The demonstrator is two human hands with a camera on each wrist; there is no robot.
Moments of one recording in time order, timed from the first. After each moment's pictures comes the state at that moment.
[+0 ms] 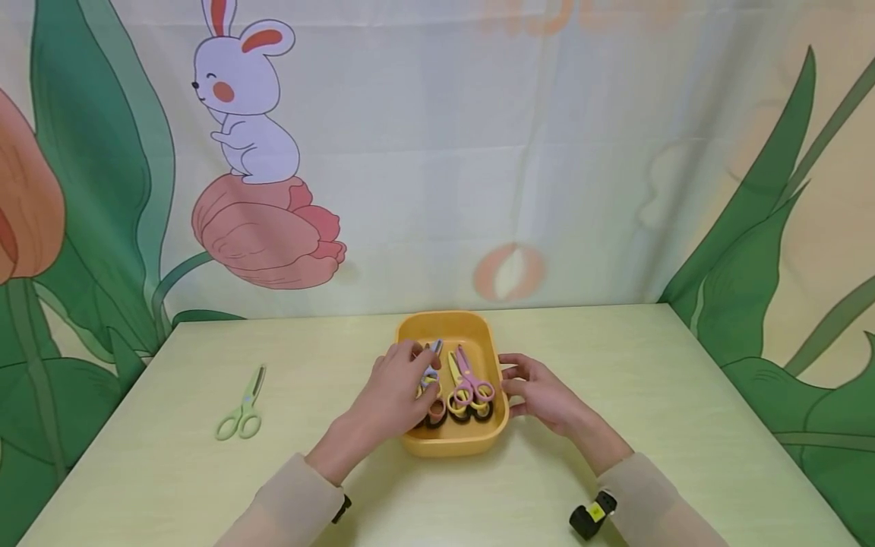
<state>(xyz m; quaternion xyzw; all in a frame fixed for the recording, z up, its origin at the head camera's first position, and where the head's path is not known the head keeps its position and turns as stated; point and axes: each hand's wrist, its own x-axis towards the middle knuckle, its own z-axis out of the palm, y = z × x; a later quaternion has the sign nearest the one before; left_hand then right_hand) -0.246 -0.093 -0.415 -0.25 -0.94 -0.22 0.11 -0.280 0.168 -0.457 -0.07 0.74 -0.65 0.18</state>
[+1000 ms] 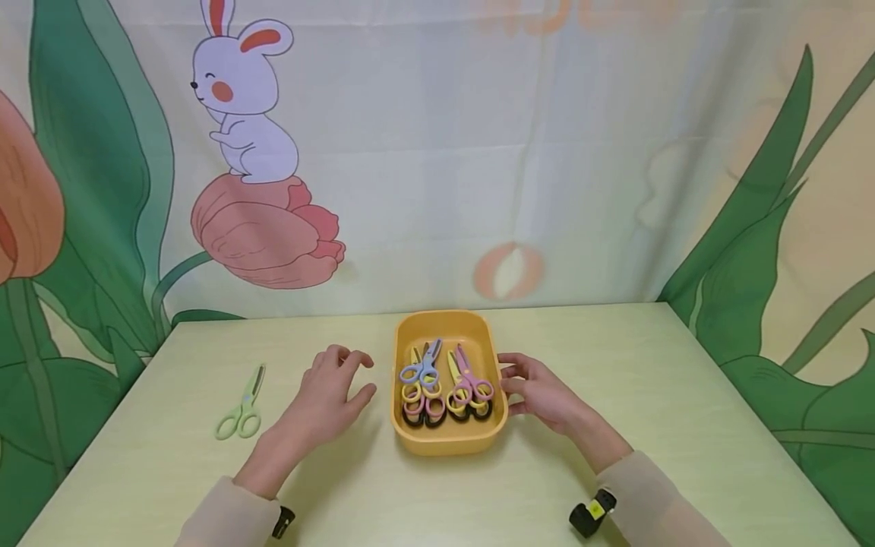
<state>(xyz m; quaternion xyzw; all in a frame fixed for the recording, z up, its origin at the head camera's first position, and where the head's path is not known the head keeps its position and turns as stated) -0.237 -0.175 -0.424 -0.18 -0.94 -0.25 0.12 -0.281 0.167 -0.456 -0.07 0.73 -0.65 0.18</state>
